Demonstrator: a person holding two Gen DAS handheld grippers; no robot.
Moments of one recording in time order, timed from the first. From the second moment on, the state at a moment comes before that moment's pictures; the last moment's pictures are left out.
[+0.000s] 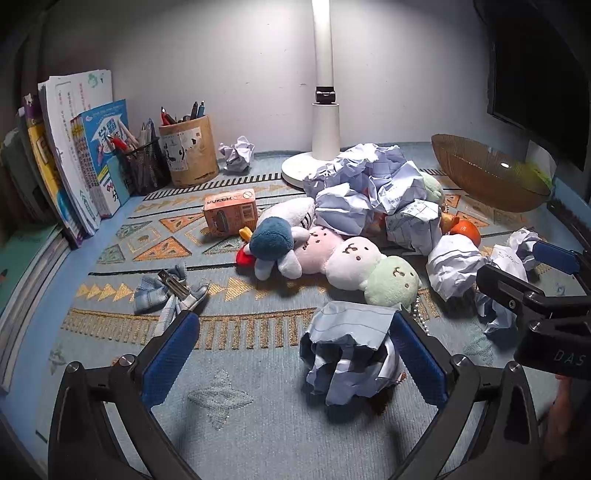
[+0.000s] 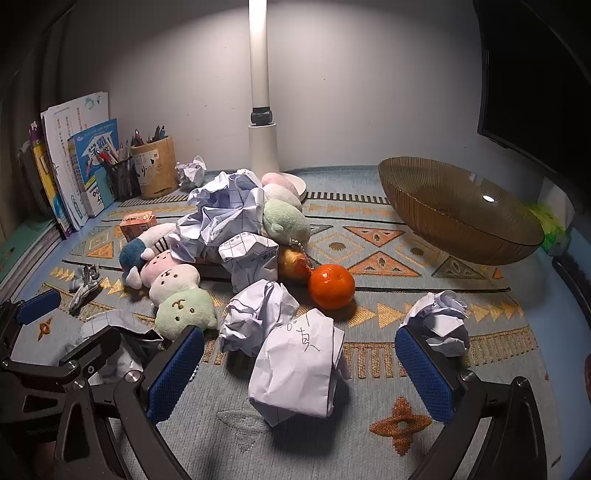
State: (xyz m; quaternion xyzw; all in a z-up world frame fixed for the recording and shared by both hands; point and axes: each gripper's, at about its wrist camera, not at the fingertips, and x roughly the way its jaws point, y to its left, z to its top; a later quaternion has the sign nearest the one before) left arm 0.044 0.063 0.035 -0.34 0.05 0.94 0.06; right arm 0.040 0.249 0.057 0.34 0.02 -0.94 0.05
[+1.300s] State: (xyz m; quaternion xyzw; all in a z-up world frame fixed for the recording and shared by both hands) left arm 0.040 0.061 0.032 -0.36 0.03 0.93 0.08; right arm 0.044 0.245 0.058 0.33 0.03 -0.94 0.06
